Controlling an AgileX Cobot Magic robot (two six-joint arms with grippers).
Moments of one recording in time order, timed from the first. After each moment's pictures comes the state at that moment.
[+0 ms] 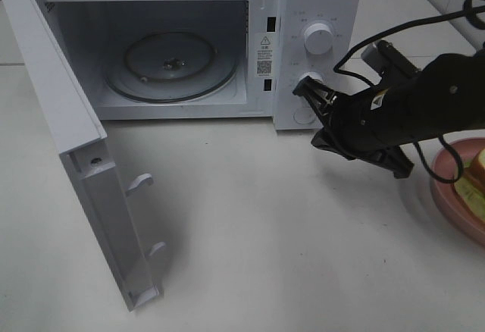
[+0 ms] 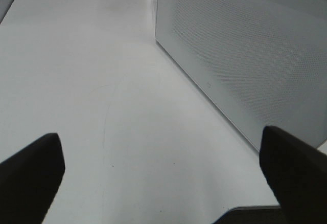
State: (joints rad) left arm 0.02 -0.01 -0.51 -0.12 1.08 0.02; right arm 0.42 1.70 -0.75 0.22 -0.11 0.73
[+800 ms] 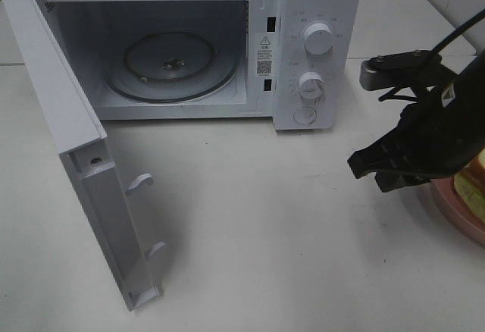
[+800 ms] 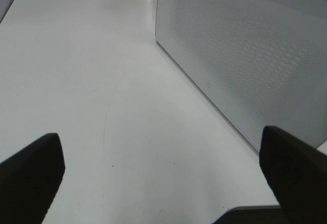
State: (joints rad) left arm 0.02 -0.01 -0.51 -0.12 1.08 0.02; right arm 0.34 1.48 -0.76 0.04 0.52 0.03
